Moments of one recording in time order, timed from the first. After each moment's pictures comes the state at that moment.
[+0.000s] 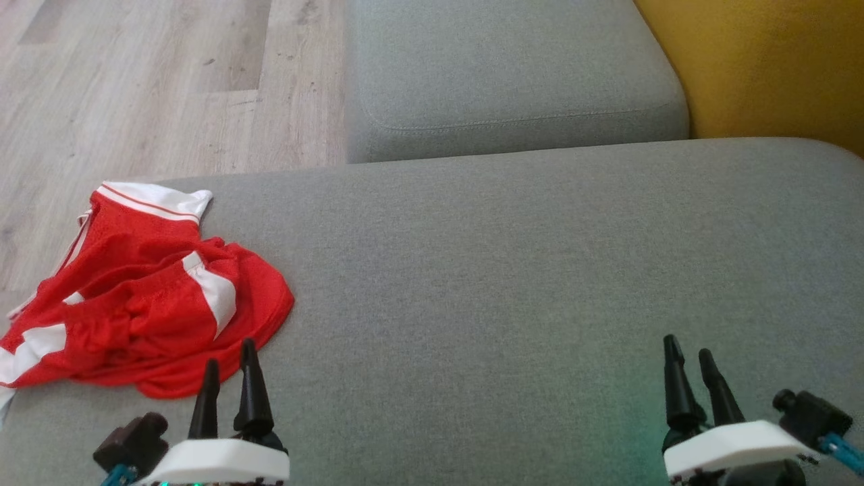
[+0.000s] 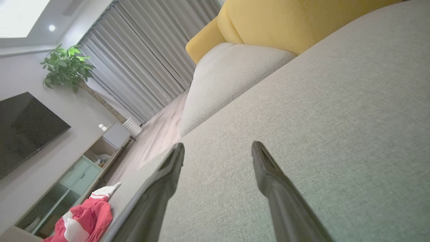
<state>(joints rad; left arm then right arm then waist) 0.07 0.04 -0.13 0.18 -0.73 -0.03 -0.11 0.08 -0.04 0.05 0.28 0.66 0.12 -0.11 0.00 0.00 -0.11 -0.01</state>
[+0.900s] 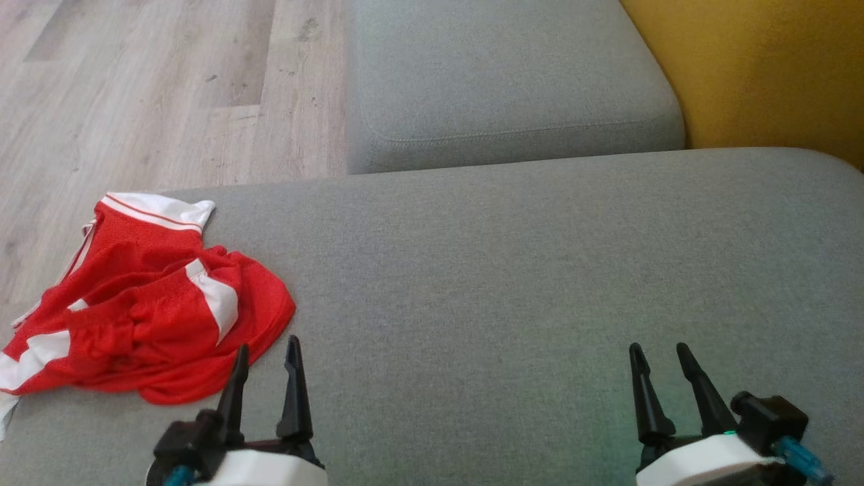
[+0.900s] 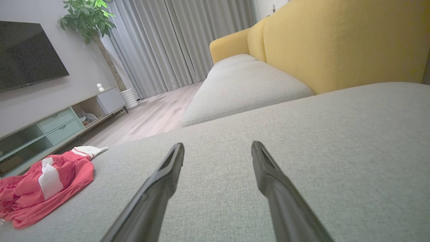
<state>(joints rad) 0.07 0.05 -0.21 0.17 -0.39 0.01 -0.18 0.12 -0.04 0.10 0.25 0.30 0.12 -0.18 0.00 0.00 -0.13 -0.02</state>
